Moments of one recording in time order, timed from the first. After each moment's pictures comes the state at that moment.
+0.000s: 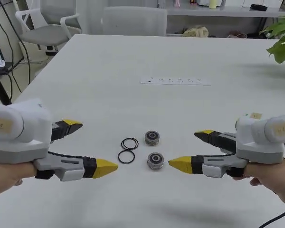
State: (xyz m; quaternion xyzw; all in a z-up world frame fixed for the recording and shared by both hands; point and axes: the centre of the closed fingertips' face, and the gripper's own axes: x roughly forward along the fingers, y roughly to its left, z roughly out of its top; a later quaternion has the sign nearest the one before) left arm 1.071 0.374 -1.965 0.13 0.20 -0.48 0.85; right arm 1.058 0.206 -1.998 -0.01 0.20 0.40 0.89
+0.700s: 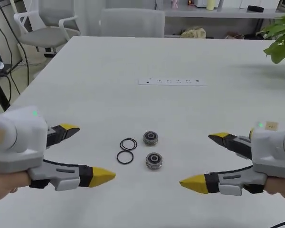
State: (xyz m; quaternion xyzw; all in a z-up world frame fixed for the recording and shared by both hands) left arm 1.056 0.377 -1.965 0.14 0.19 -0.49 0.84; right arm 1.026 0.192 -1.995 -0.07 0.20 0.40 0.89
